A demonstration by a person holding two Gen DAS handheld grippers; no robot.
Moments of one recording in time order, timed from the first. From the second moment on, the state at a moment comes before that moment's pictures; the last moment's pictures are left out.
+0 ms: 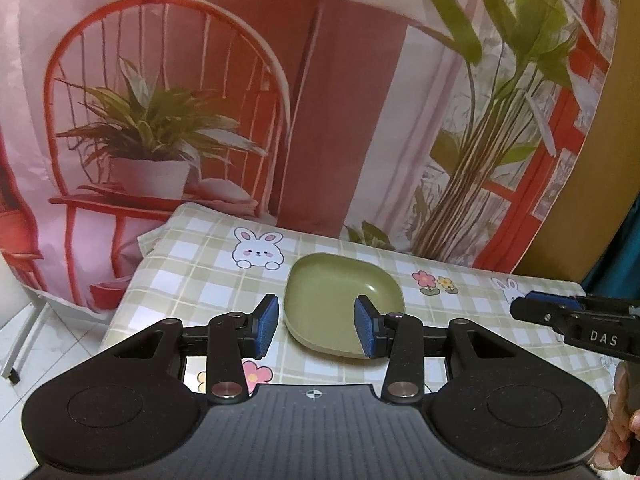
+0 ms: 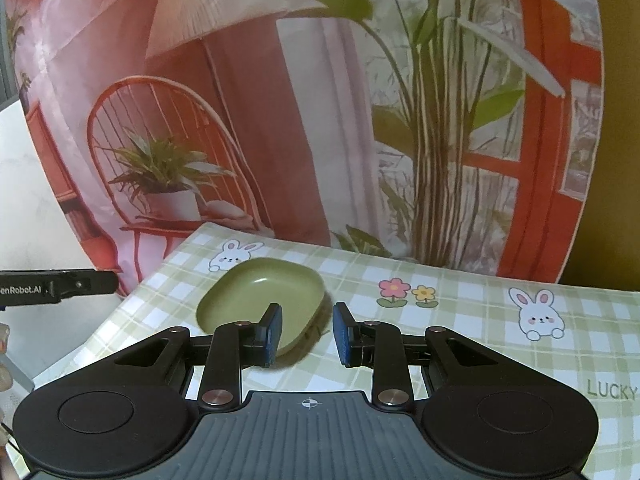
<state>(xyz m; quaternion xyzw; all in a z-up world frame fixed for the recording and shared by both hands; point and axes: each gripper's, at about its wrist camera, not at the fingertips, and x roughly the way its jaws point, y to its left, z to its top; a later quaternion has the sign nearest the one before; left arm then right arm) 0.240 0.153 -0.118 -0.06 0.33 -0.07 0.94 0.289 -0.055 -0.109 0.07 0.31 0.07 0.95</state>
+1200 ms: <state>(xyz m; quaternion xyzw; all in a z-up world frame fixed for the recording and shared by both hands) 0.353 0.161 -0.229 -0.08 0.41 -0.08 0.91 0.422 -0.020 -0.204 0.07 0.43 0.08 0.90</state>
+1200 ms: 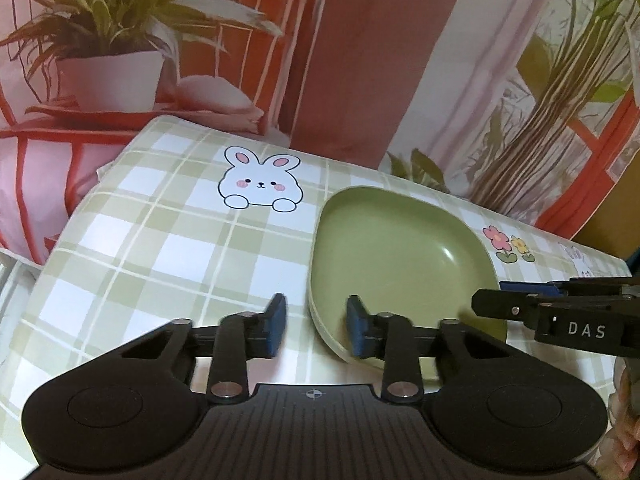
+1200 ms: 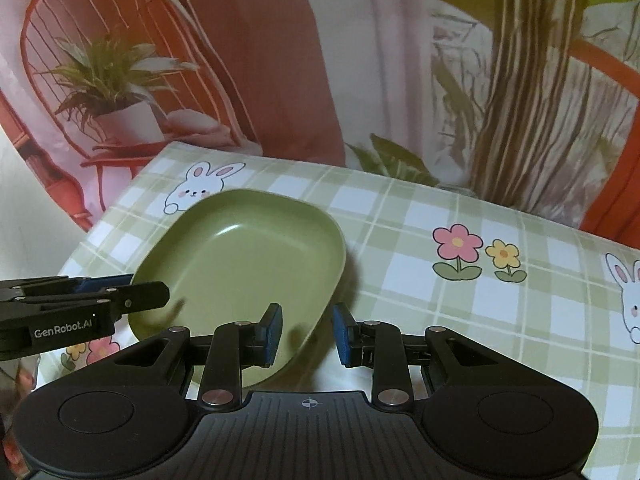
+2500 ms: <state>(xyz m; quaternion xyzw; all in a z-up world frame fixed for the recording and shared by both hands) 0.237 0.100 -0.129 -0.03 0.36 -0.08 0.93 0.293 -0.063 -0.098 0.10 0.32 0.10 0.94</state>
